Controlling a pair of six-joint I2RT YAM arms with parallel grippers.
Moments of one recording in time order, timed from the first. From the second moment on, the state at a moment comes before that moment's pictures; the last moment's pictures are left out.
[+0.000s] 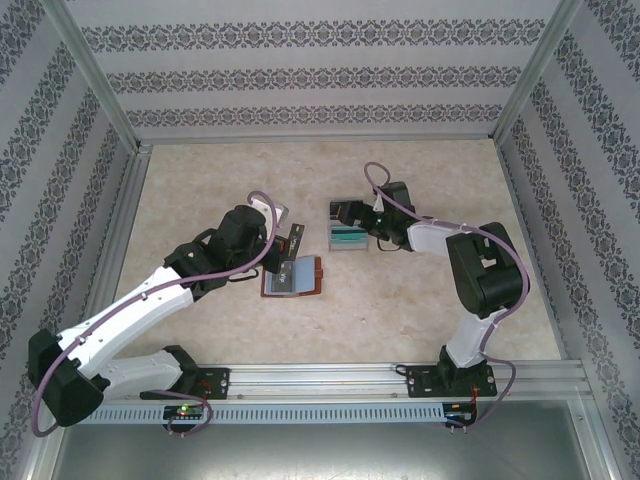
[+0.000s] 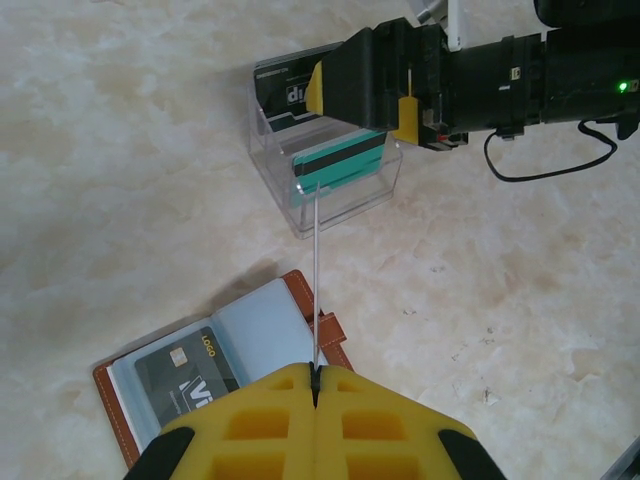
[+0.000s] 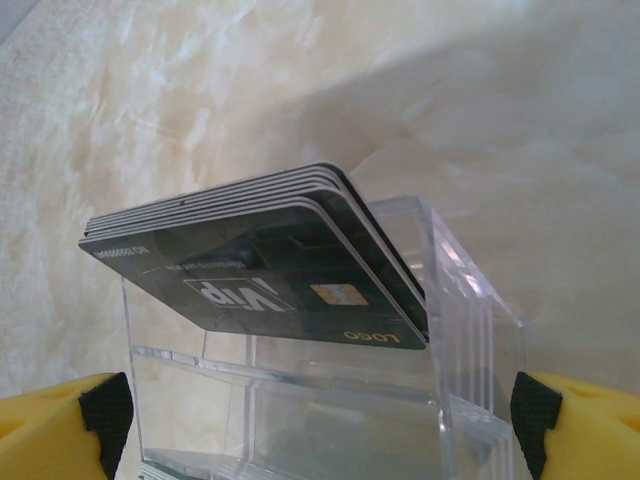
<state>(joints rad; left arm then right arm) -0.71 1.12 0.99 -0.55 0.00 -0.34 0.33 1.80 0.93 0.13 -0.33 0.66</state>
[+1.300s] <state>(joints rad) -0.79 1.75 1.42 -0.59 -0.13 0.59 0.27 0.78 0.52 -0.12 -0.07 0.60</state>
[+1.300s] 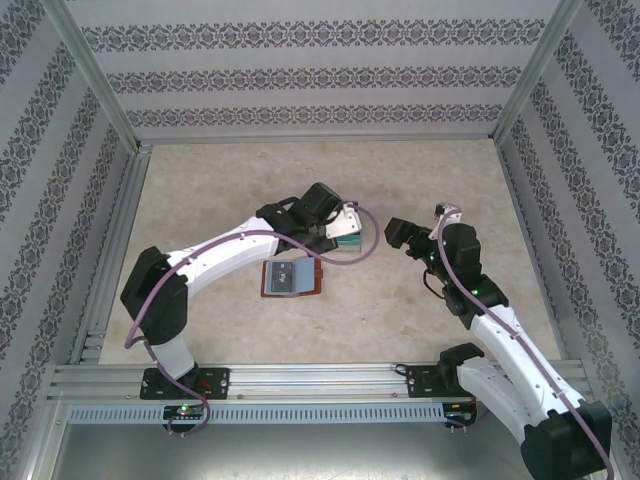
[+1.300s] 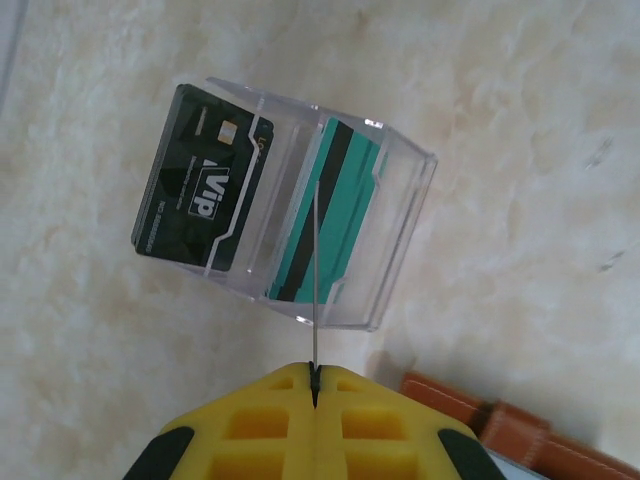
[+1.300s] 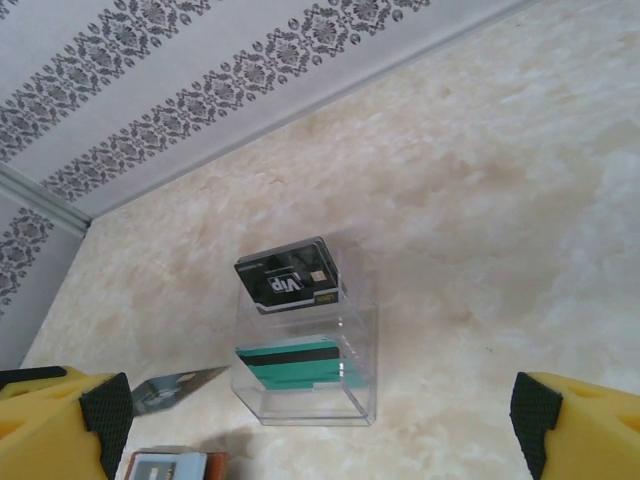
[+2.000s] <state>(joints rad) -0.80 1.99 1.60 -0.46 -0.28 0.93 0.27 0.76 0.48 -0.12 -0.01 0.61</state>
